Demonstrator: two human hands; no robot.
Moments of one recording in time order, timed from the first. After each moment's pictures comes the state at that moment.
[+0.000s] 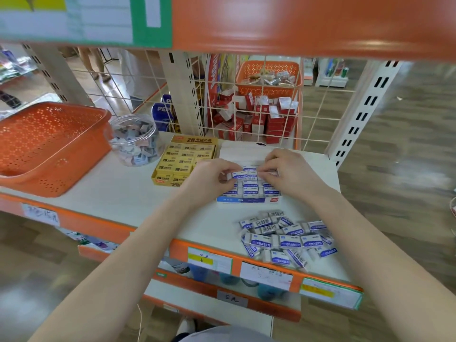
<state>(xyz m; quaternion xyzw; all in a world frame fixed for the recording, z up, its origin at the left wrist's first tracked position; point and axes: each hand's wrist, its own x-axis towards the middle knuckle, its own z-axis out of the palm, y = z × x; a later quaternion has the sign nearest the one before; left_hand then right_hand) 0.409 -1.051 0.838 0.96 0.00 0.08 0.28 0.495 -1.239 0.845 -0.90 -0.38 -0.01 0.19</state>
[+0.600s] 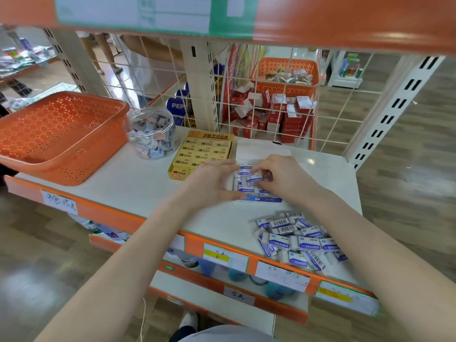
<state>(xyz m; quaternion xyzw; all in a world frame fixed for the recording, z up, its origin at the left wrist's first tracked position) 0.392 -1.024 0.833 0.98 0.00 0.02 0.19 0.482 -1.200 0.840 -0.89 -0.42 0.03 0.18</state>
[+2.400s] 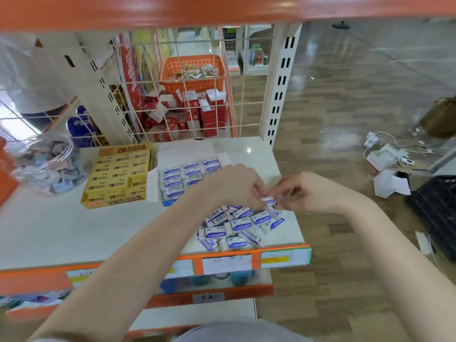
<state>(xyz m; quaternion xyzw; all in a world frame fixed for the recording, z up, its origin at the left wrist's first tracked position) 0.445 -1.179 0.858 0.94 -0.25 -0.18 0.13 0.443 -1.377 0.840 -0.91 -0.24 0.18 0.29</state>
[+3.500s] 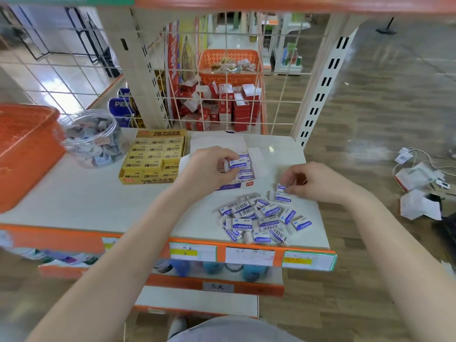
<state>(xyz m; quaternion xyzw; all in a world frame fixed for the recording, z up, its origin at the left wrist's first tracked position) 0.414 -1.089 0.848 0.95 -0.05 0.07 0.30 0.468 -1.335 0.840 -0.94 -0.22 0.16 0.22</state>
